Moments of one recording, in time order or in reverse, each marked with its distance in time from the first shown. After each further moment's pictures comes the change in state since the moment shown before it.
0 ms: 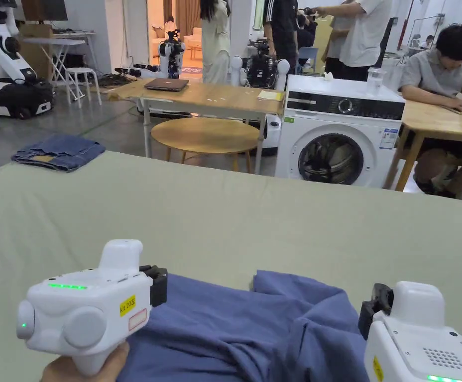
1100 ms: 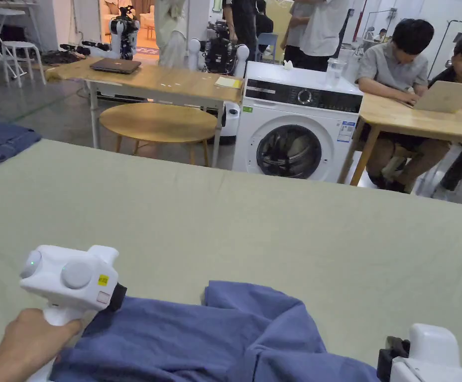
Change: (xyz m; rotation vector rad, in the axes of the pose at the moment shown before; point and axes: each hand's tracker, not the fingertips) left arm -0.033 0.016 -0.200 -0.513 0.026 -0.148; right arm 0.103 -0.023 -0.062 -0.289 -0.134 0.016
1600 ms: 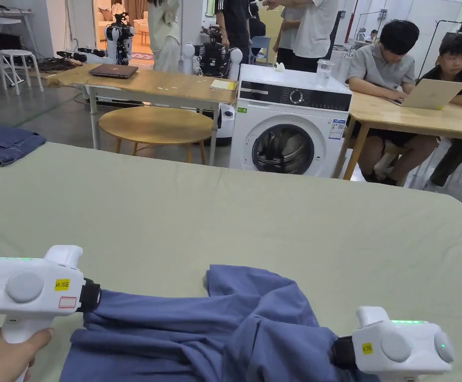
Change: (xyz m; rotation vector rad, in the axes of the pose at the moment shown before) left arm -0.015 -0.075 0.094 0.123 -0.041 0.105; right arm 0.004 -0.035 -0.103 -0.472 0.198 0.085
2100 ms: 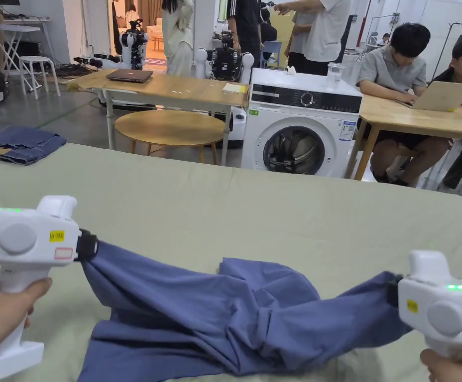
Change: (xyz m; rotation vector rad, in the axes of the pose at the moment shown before) left arm -0.011 0.039 0.081 0.184 0.063 -0.027; right arm 0.006 0.022 0.137 0.454 -0.169 0.009
